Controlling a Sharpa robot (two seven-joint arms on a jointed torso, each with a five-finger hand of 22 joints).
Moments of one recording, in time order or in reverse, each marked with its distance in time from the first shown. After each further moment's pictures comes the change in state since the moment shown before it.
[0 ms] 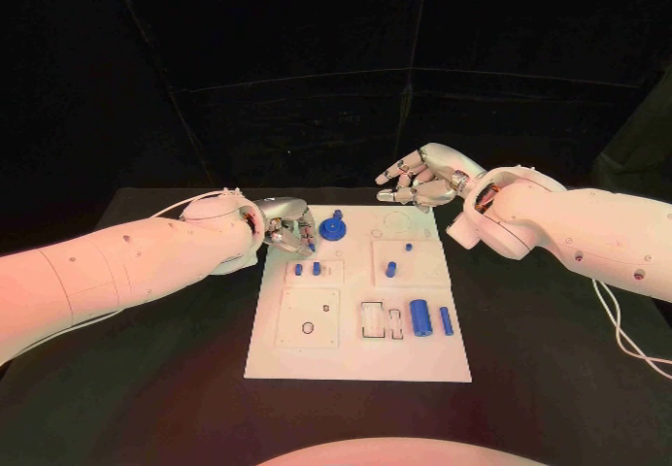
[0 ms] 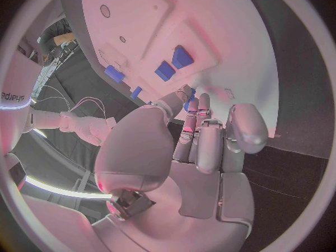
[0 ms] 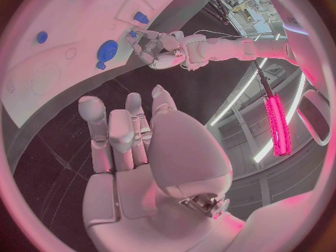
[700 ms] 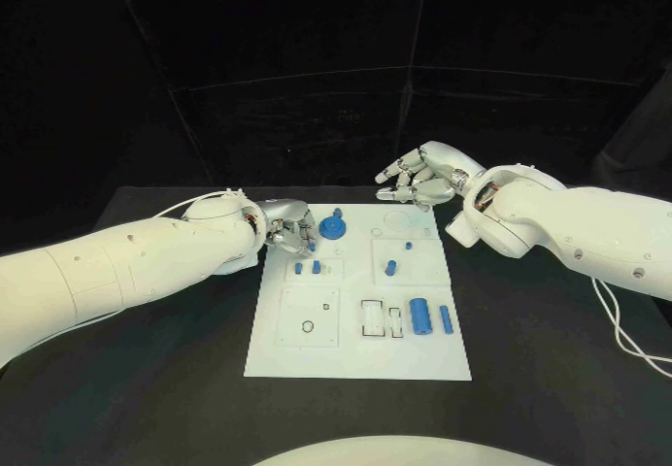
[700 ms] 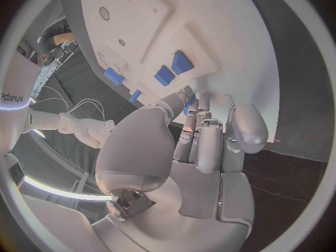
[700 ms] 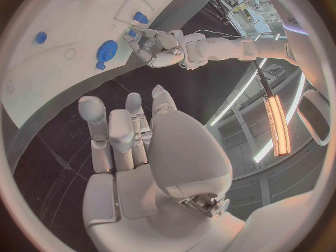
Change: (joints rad) left arm -0.001 0.013 -0.011 -0.012 0.001 0.013 -0.007; left_hand -0.010 -0.010 0.000 0.000 0.000 -0.015 0.007 -0.033 -0.015 0.000 0.000 -0.016 -0.012 0.000 0.000 0.000 -0.008 0.000 0.000 0.000 0.000 0.002; right arm 0.000 0.001 0.000 0.001 0.000 0.000 0.000; right_hand 0.000 0.000 0.000 0.000 0.000 0.000 0.000 0.000 0.000 0.000 0.000 0.000 0.000 0.000 0.000 0.000 0.000 0.000 0.000 0.000 0.000 0.000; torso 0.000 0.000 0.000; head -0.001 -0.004
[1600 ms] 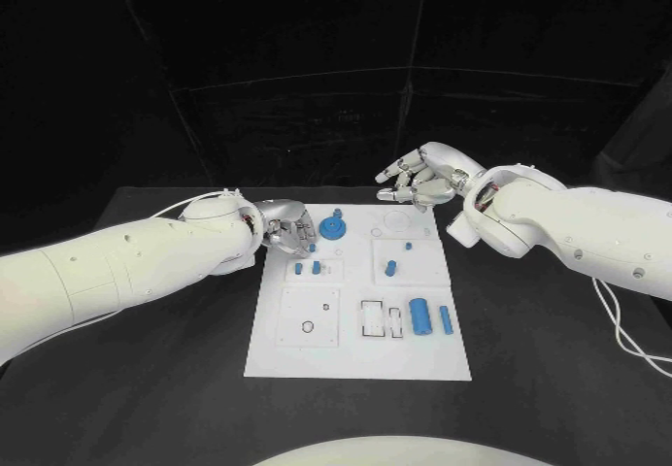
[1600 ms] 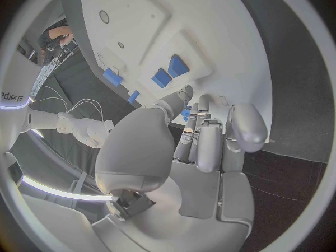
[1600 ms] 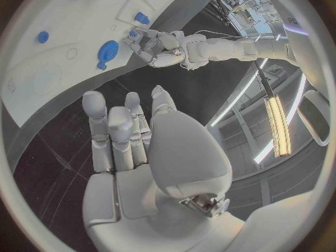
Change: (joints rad) left arm 0.001 -0.012 0.000 0.000 0.005 0.008 -0.008; left_hand -0.001 -0.020 0.003 0.003 0.000 -0.120 0.024 -0.099 -0.033 -0.006 0.013 -0.027 -0.022 0.000 0.007 0.000 -0.017 0.000 -0.006 0.013 0.000 0.003; right arm 0.000 -0.002 0.000 -0.005 -0.012 0.008 -0.011; right_hand 0.011 0.011 -0.007 0.007 0.004 -0.013 0.005 0.000 0.000 -0.063 0.008 -0.082 -0.073 -0.047 0.007 -0.118 -0.107 0.024 -0.071 0.005 -0.083 -0.101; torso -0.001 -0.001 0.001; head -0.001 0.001
